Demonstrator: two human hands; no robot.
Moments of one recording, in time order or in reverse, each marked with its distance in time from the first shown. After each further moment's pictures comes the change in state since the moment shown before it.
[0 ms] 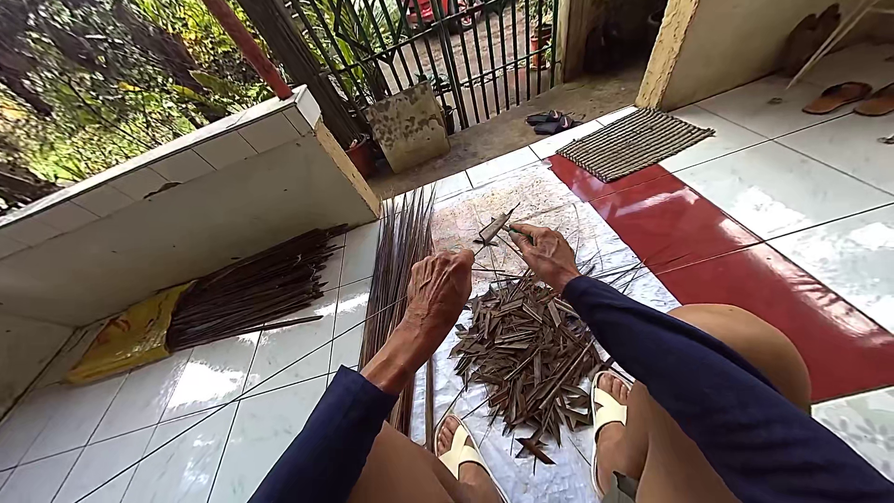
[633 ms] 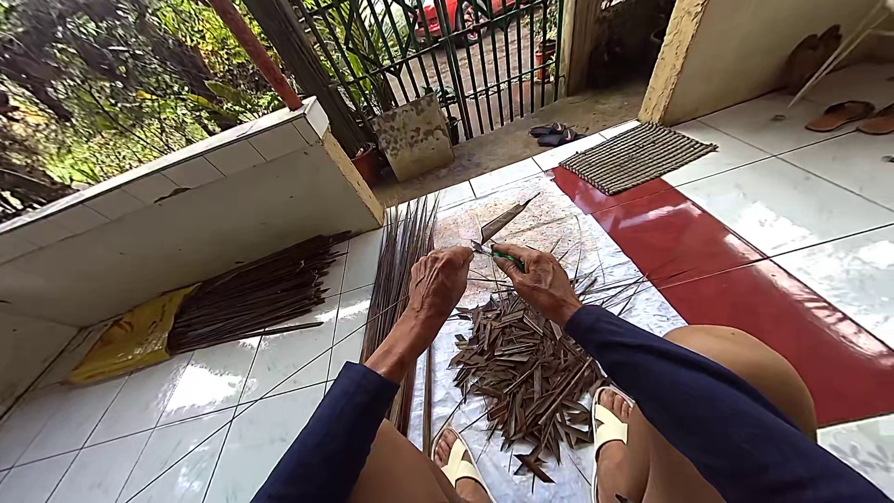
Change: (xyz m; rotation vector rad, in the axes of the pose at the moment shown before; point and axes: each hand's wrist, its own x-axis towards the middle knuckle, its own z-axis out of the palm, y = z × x) left_hand 0.027 -0.018 0.017 -0.221 0.088 -0.032; right_hand -0.033 -0.031 -0.008 0.068 -0.012 -0.185
